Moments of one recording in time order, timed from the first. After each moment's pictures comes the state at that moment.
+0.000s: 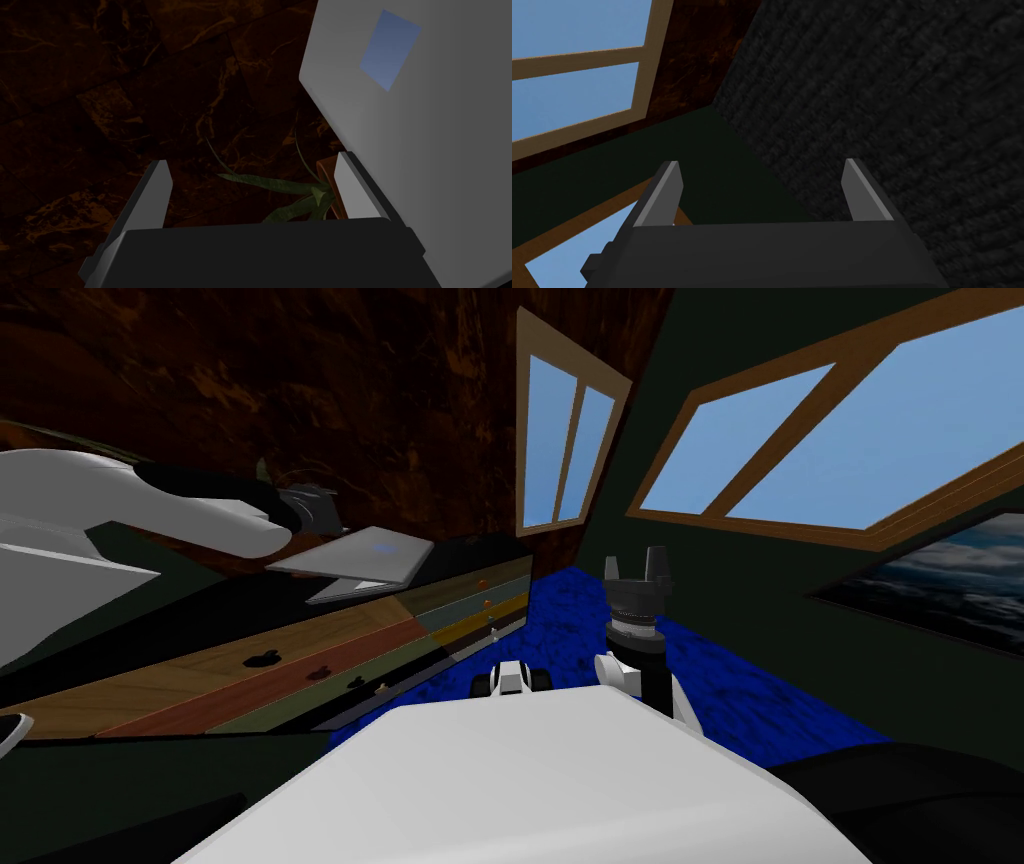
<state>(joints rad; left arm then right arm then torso) -0.43 1.48 0.02 -1.75 0.60 0.86 0.57 0.54 -0.01 -0.07 -2.40 0.09 -0.60 -0.16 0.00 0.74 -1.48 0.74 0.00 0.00</state>
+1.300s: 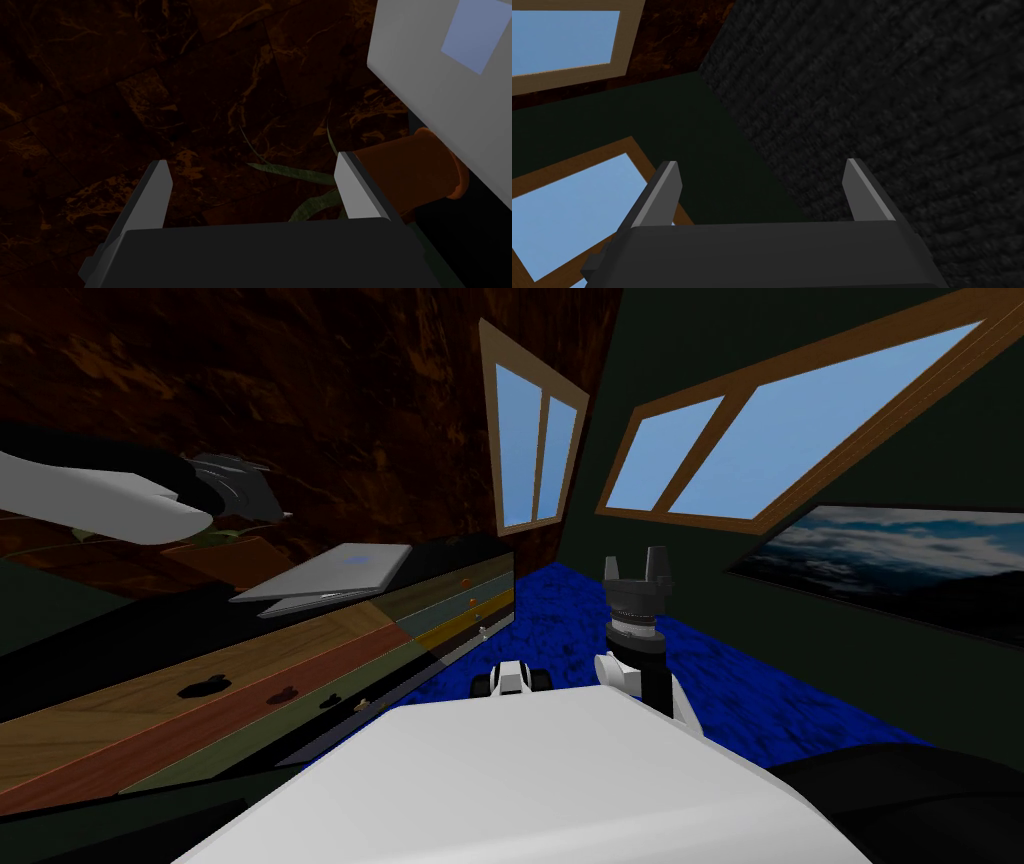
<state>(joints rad) -0.35 1.74 -0.04 -1.54 0.68 0.64 0.67 0.54 -0.01 -0.07 -2.40 0.09 -0.60 -0.16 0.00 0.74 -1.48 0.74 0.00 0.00</state>
